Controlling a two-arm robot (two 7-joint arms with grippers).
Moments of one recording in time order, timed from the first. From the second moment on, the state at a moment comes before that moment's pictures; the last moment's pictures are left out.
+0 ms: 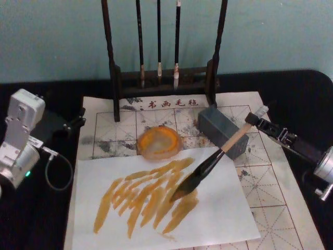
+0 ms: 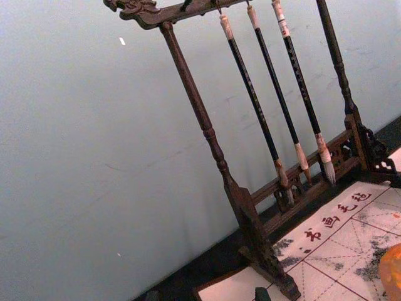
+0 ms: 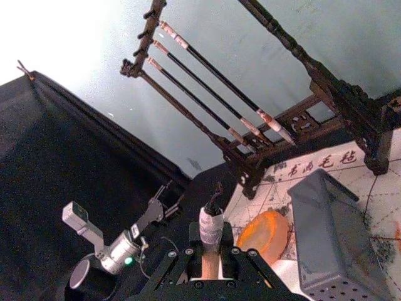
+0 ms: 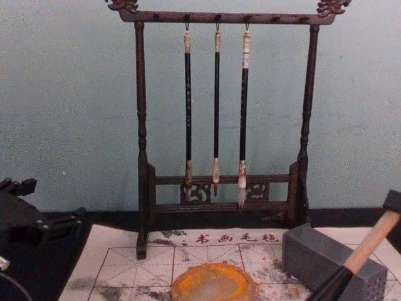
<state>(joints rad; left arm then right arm) -0.20 0.60 0.45 -1.41 -0.25 -0.12 0.03 0.21 0.71 -0.48 -1.35 1.46 0.26 0.72</state>
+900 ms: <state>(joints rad) -0.20 0.60 0.45 -1.41 -0.25 -0.12 0.03 0.21 0.80 -0.51 -1.36 1.47 0.25 0.75</state>
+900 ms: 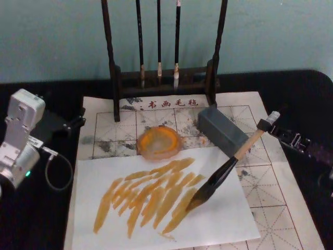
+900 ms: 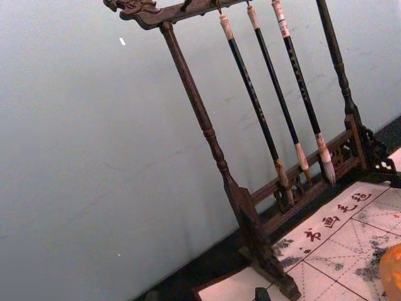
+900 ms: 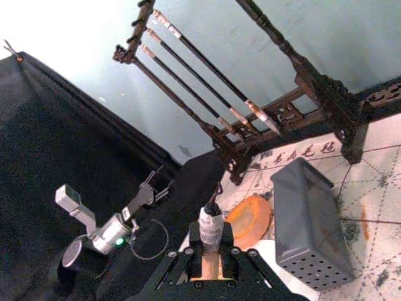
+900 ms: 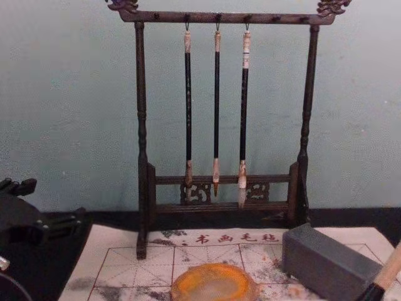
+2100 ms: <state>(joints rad) -0.20 0.60 0.45 -1.41 -0.25 -0.12 0.03 0.28 0.80 -0.62 -1.33 1.41 0.31 0.85</state>
